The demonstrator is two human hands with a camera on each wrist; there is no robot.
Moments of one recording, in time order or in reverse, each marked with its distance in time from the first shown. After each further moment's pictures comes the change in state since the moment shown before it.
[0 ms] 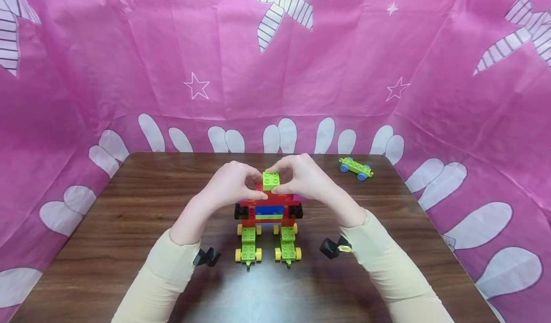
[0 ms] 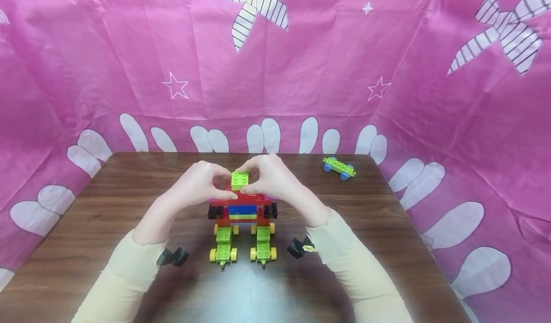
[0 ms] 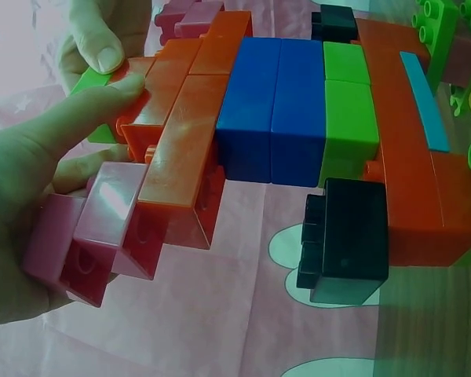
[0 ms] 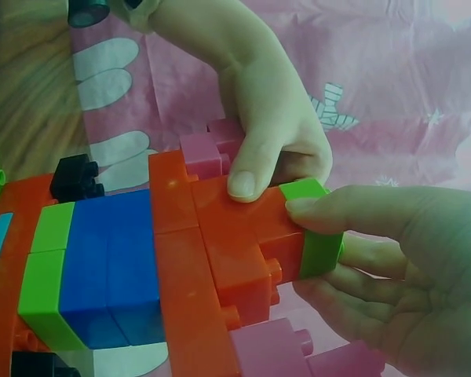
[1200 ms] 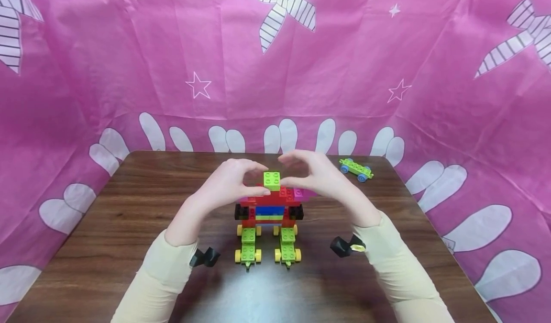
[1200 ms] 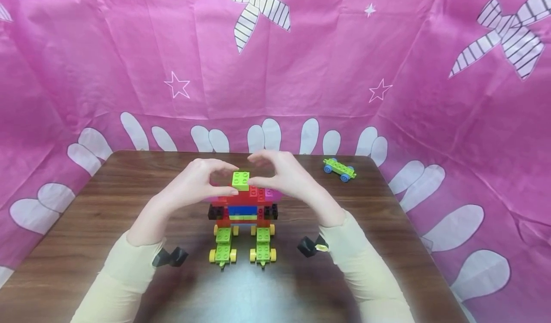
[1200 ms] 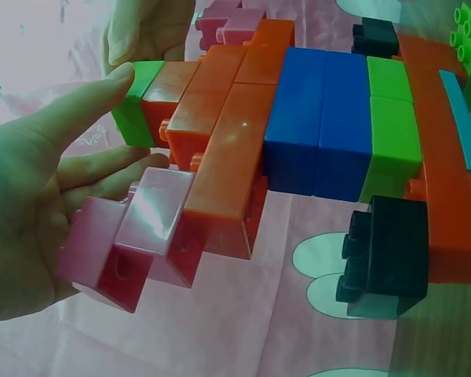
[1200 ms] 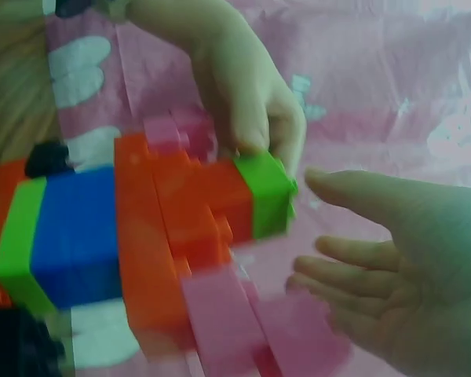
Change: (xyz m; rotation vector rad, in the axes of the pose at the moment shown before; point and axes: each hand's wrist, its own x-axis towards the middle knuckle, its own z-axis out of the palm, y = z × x) left_hand -0.009 0.005 -0.007 -0.053 0.071 0.033; right_hand -0.012 0.015 -0.018 0.076 0.048 -0.022
